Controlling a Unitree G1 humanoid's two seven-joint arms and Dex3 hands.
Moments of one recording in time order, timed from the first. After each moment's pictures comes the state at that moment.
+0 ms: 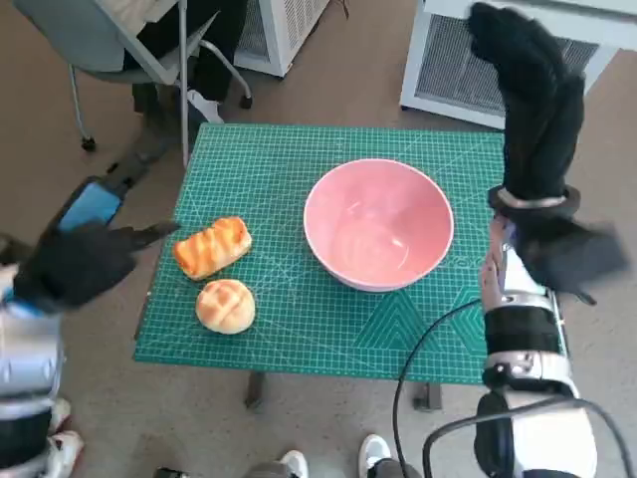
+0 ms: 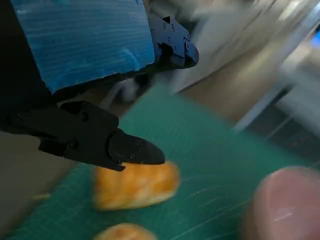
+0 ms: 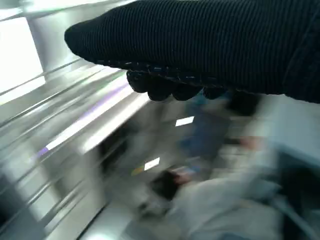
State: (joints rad) left arm -0.48 0.79 -0.04 -0.10 0.31 0.47 -0.55; right arm -0.94 -0.21 -0.14 0.78 0.11 -1.06 0.31
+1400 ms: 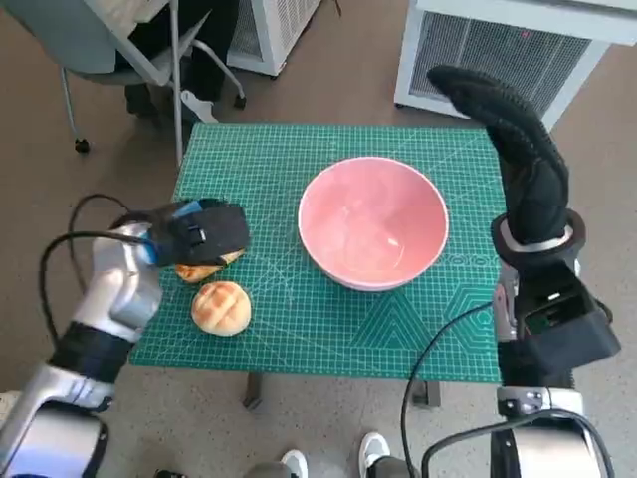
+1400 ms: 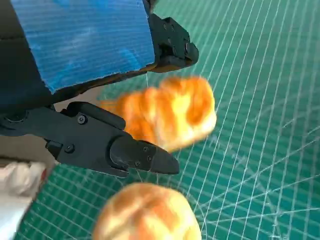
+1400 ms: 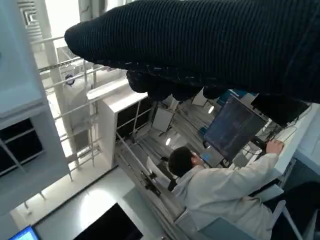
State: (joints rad) left arm -0.76 0.58 -0.42 0.52 0.55 0.47 -0.60; right arm -0.80 -0.23 -0.09 0.60 0.07 -1.00 0.26
